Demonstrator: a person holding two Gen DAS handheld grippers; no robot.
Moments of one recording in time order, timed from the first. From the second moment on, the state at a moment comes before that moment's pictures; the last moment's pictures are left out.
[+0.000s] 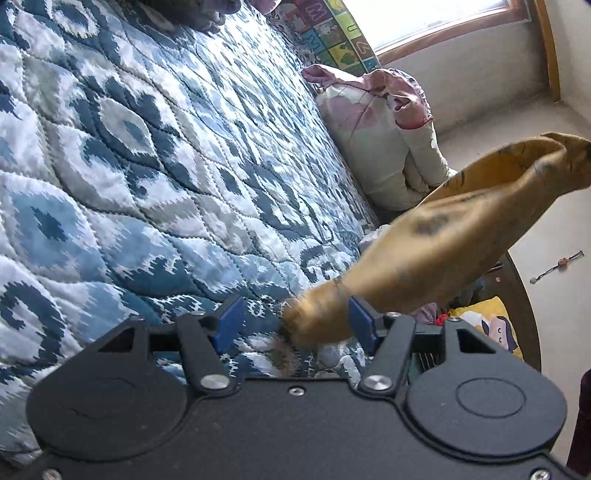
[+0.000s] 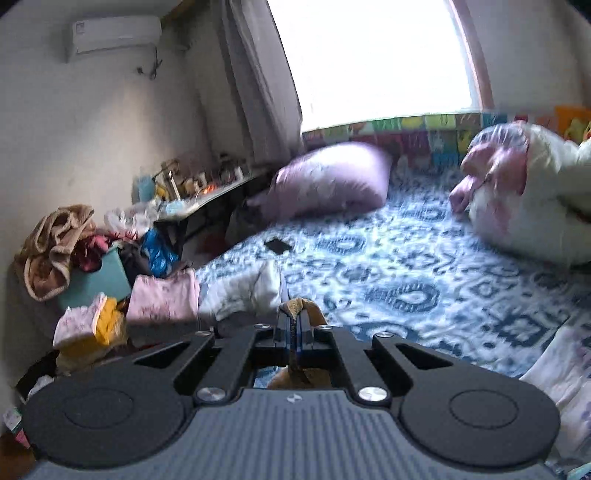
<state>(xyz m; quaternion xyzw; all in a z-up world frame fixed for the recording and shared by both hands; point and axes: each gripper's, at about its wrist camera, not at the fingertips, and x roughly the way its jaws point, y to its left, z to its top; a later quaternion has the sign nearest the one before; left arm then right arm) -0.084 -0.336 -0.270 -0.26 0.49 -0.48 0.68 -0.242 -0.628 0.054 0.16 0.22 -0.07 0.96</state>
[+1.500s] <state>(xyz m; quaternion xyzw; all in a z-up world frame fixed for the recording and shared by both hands) -0.183 -0.339 -0.273 -0.03 0.53 -0.43 0.73 -0.377 -0.645 -0.305 0.60 0.30 -0.12 0.73</state>
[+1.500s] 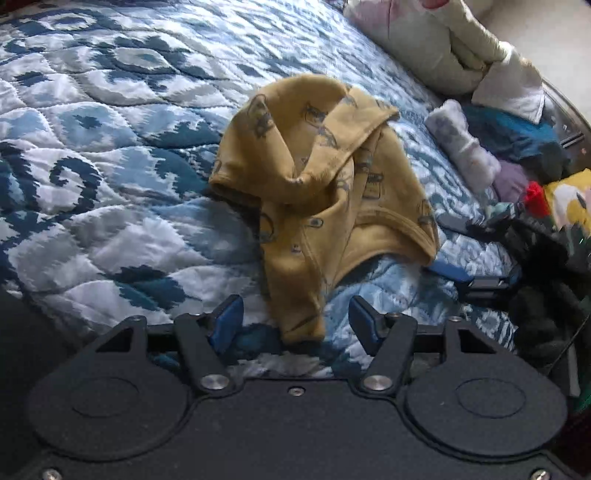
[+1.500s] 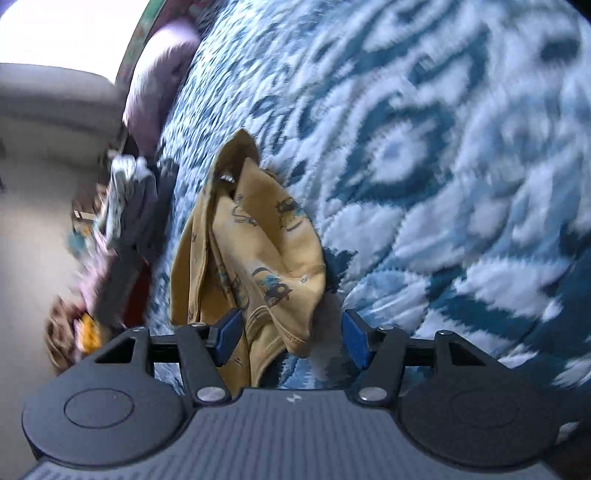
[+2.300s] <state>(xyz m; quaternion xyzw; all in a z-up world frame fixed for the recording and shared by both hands) -0.166 -0.270 -0.145 -0.35 0.38 -0.53 0.67 -0.417 -0.627 -0.125 0.52 0.07 -0.06 0.85</state>
